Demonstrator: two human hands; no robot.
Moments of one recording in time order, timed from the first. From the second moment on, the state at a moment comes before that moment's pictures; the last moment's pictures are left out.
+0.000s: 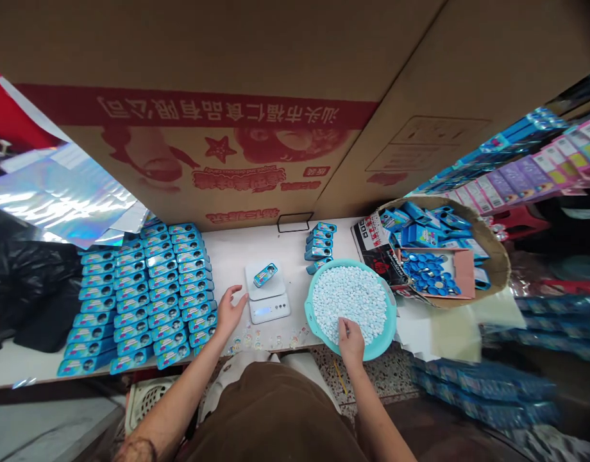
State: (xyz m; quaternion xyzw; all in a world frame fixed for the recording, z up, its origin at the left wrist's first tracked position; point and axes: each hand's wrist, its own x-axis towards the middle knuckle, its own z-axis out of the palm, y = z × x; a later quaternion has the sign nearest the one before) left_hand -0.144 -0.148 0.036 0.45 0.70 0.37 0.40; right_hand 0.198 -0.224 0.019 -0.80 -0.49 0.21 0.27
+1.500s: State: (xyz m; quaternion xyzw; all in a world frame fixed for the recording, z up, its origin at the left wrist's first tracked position) left_hand 0.028 -0.111 0.126 0.69 0.59 0.30 0.29; right_hand 0.275 -0.210 0.037 -0.74 -0.48 0.27 0.40
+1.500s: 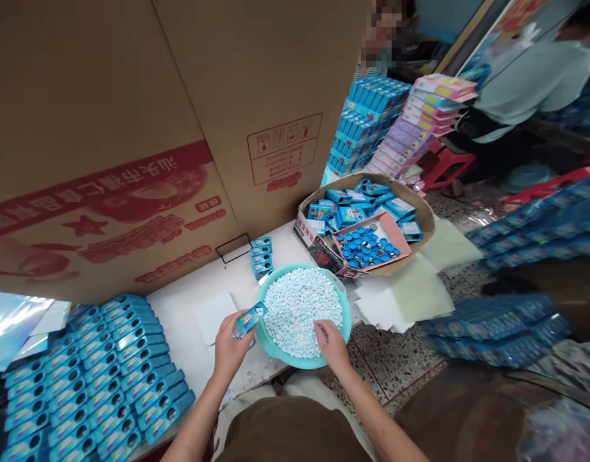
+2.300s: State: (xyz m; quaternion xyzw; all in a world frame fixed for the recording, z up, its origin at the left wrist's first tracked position) left_hand -0.080 -0.095 0.043 0.56 0.76 0.24 0.22; right_hand 0.301 -0.248 0.035 -0.73 -0.53 0.30 0.31
